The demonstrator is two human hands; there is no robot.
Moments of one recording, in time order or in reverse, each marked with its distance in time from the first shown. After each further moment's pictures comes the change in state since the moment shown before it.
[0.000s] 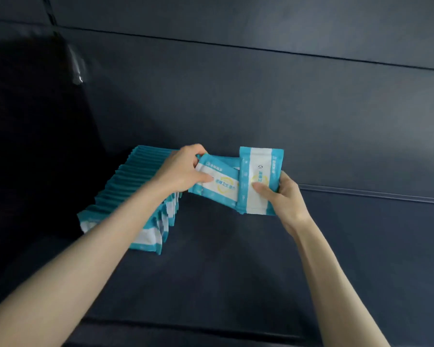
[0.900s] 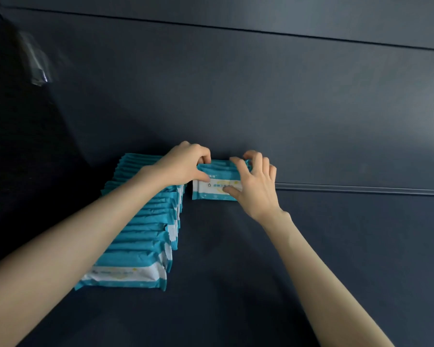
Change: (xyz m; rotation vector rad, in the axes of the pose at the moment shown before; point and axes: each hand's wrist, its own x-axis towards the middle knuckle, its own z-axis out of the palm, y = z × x) left_hand 0.084 -0.040 -0.002 0.321 -0.206 0.203; right_hand 0.076 0.032 0.060 -1.243 0.143 -0.500
